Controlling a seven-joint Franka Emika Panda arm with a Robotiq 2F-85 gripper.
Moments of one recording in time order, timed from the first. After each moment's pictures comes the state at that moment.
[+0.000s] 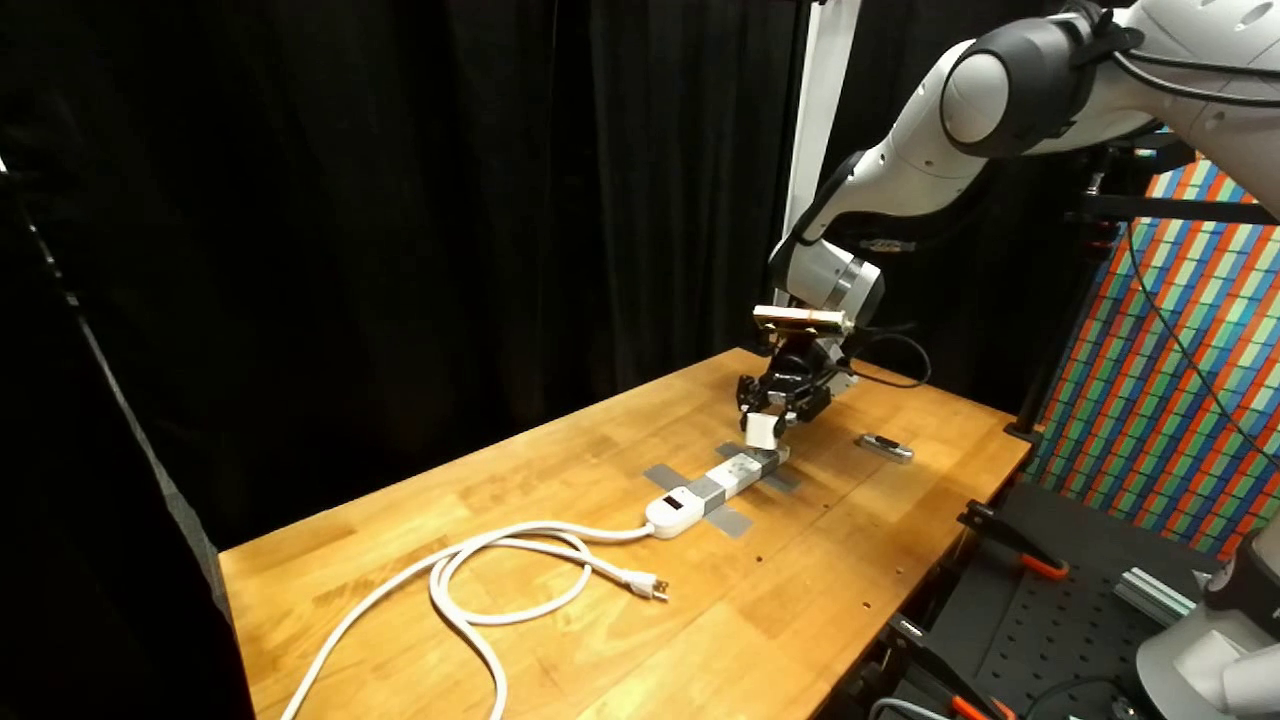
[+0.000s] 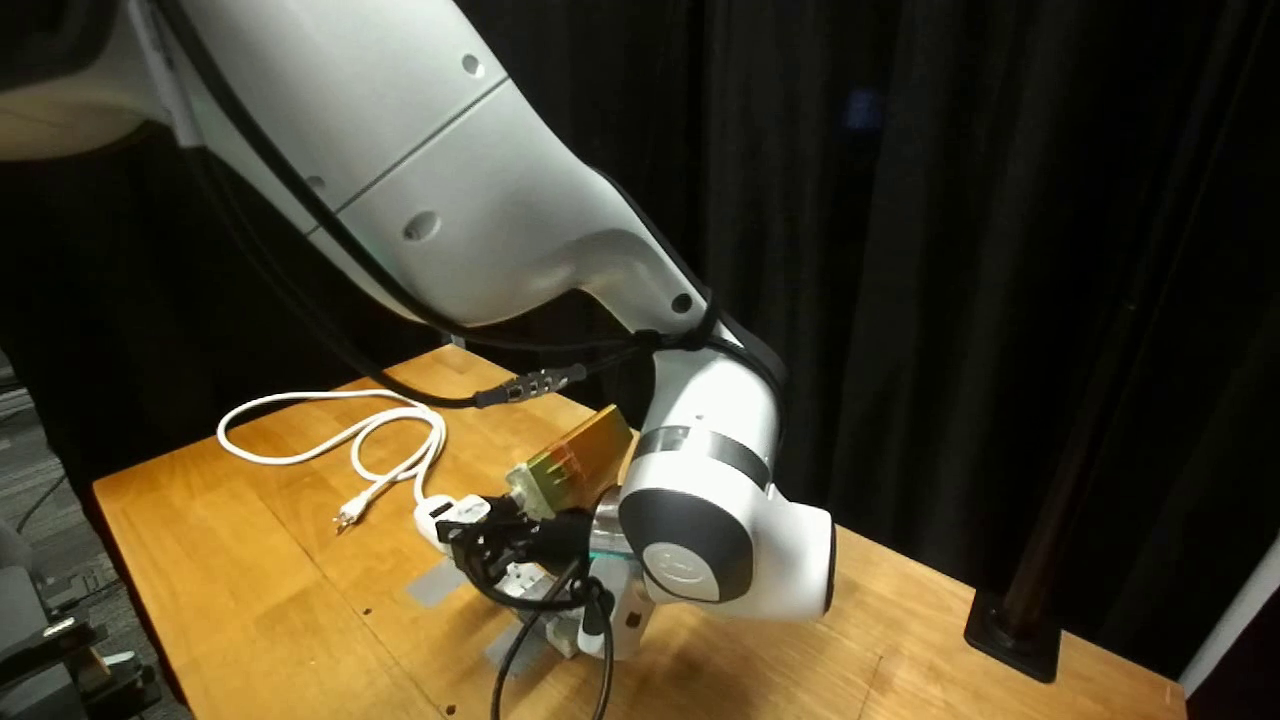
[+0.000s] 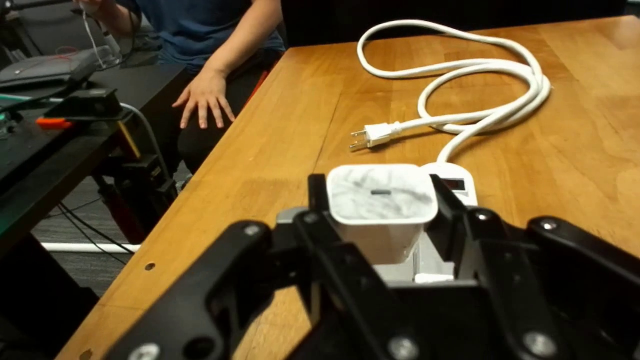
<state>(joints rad) -0.36 1.01 -0.16 -1.57 0.87 1.33 0.52</state>
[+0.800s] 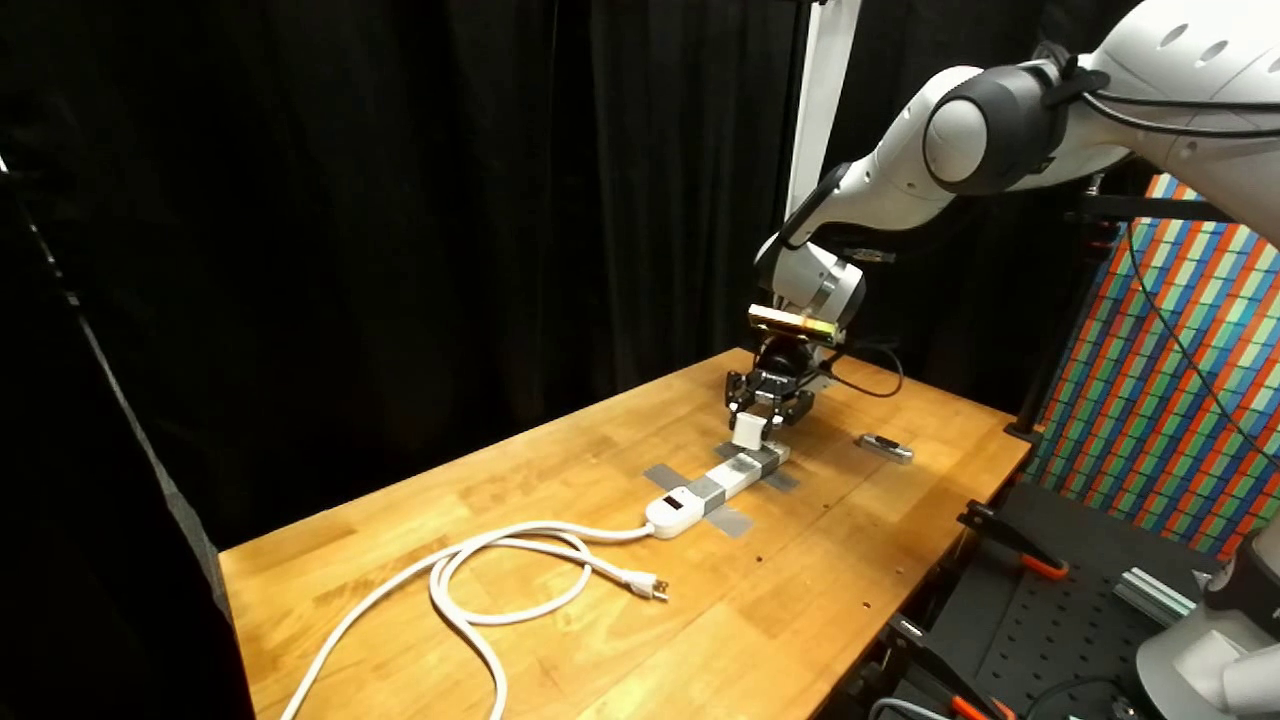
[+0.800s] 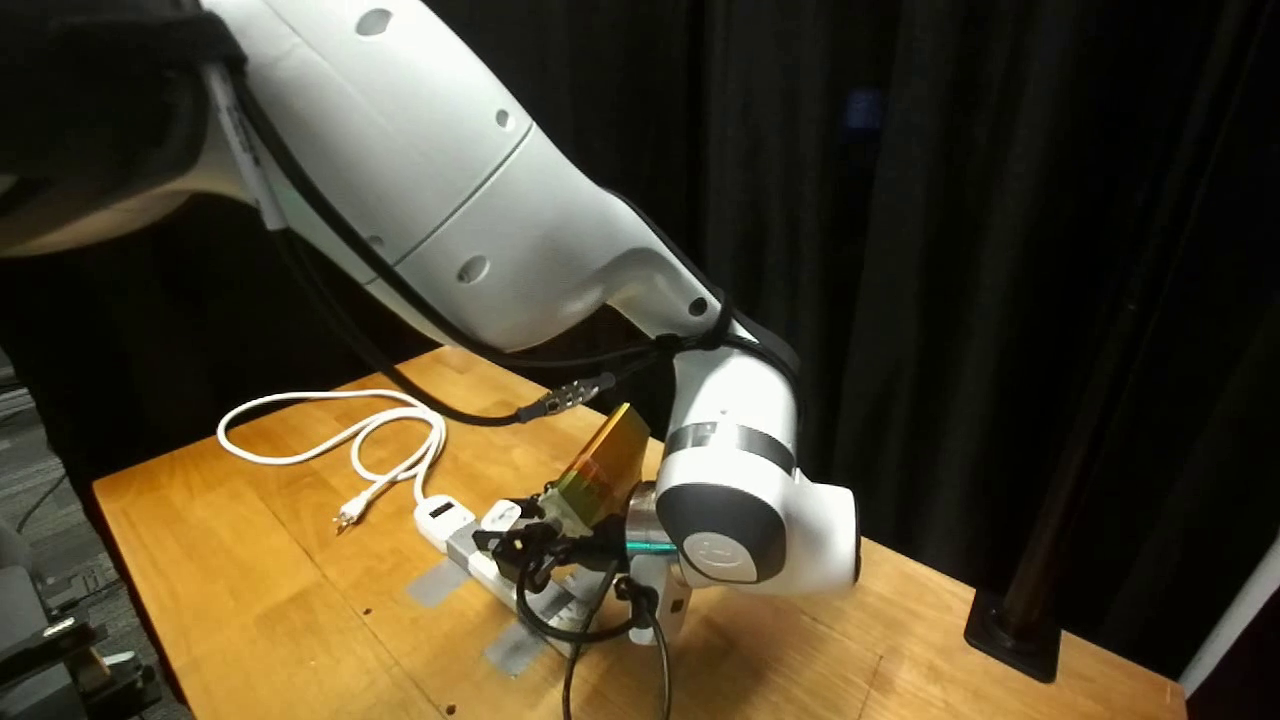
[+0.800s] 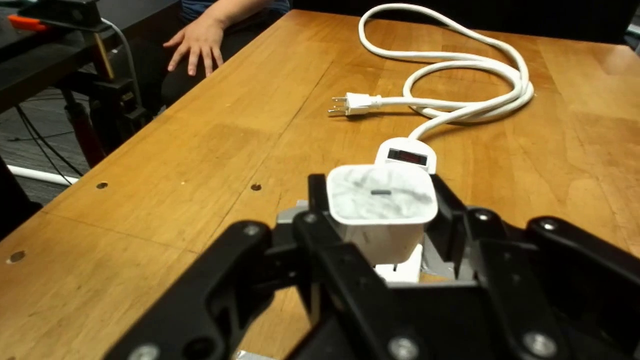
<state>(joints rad) -0.36 1.11 -0.16 -1.38 0.85 1.32 0.39</state>
